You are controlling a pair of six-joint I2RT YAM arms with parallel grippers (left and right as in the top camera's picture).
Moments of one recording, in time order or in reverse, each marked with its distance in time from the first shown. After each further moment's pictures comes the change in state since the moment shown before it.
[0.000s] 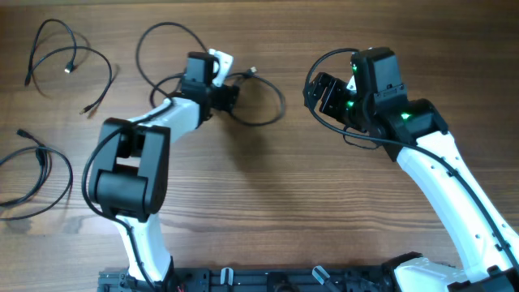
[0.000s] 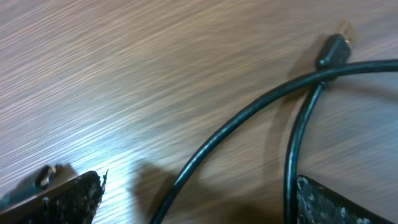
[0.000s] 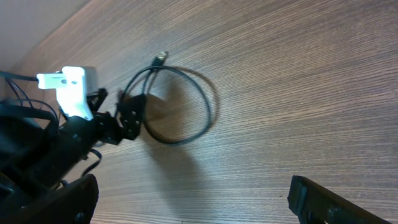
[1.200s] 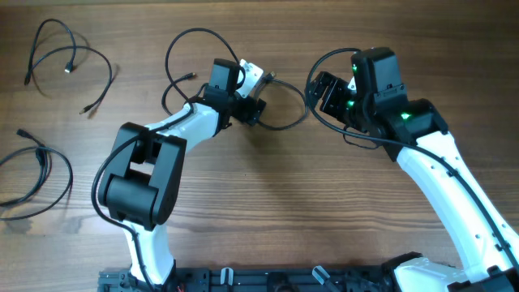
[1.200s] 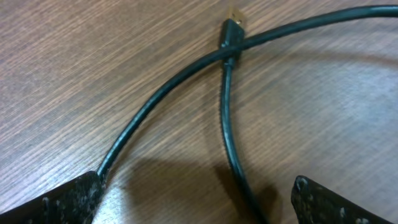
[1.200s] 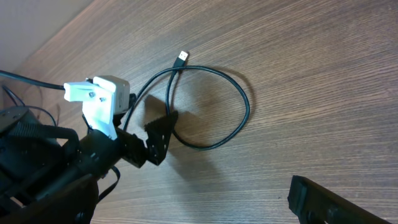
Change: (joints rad) left arm -0.136 -0.031 -0.015 -0.039 0.134 0.030; right arm 0.000 0.000 0.000 0.001 0.020 0.019
